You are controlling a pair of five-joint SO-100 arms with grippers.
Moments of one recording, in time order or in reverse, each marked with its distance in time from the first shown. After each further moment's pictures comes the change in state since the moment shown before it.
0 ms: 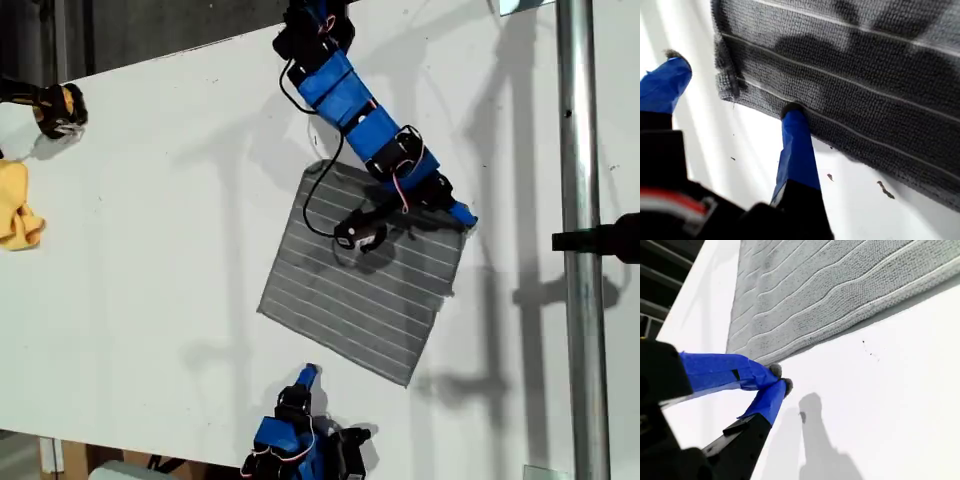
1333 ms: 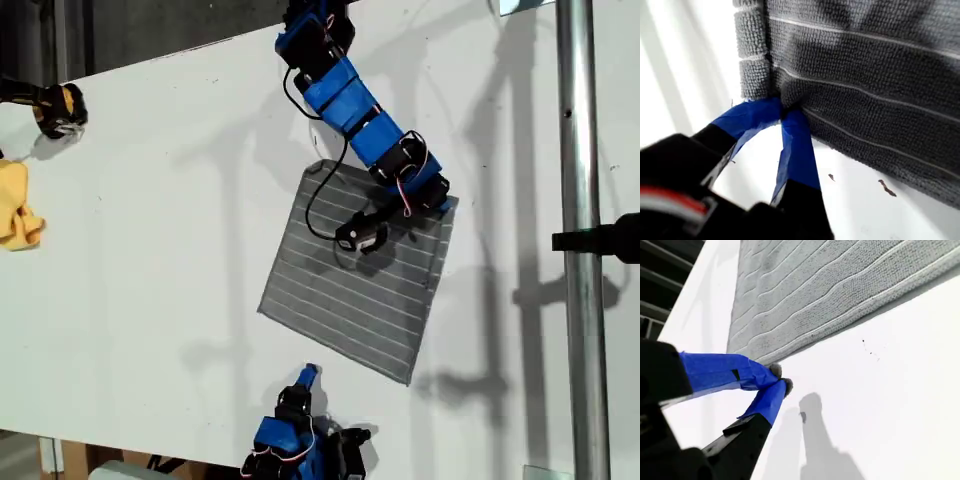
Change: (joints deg) arm 0 0.0 0.0 0.0 0.0 0.8; arm 1 1.5 -11.4 -6.2 11.9 1.3
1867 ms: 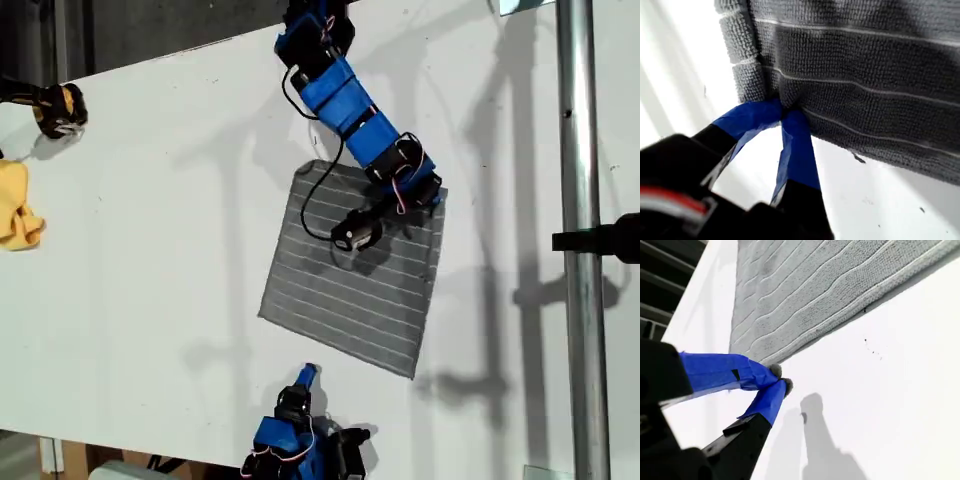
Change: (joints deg) arm 0 -0.4 0.0 0.0 -0.4 0.8; arm 1 0.0 8.0 -0.4 6.7 -0.6
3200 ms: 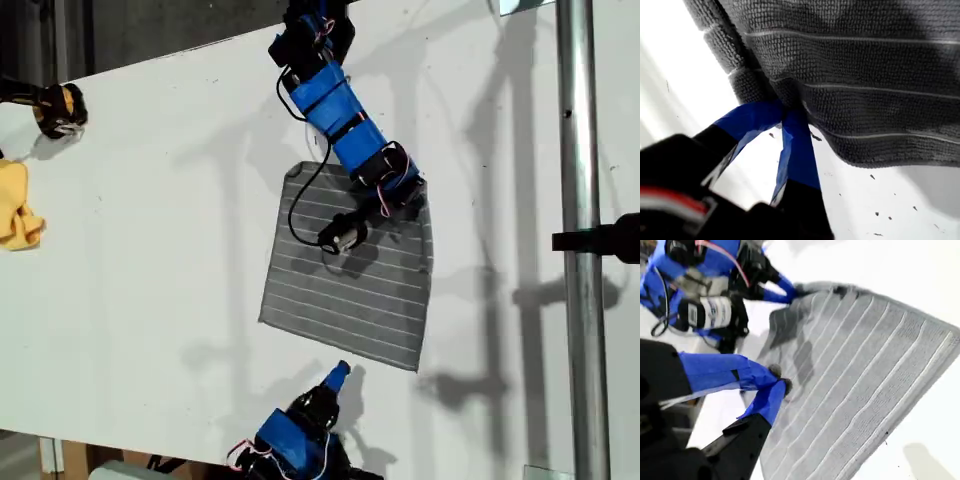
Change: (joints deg) arm 0 27.6 -58.4 -51.9 -11.5 6.1; arm 1 3.3 2.9 1.5 4.0 -3.5
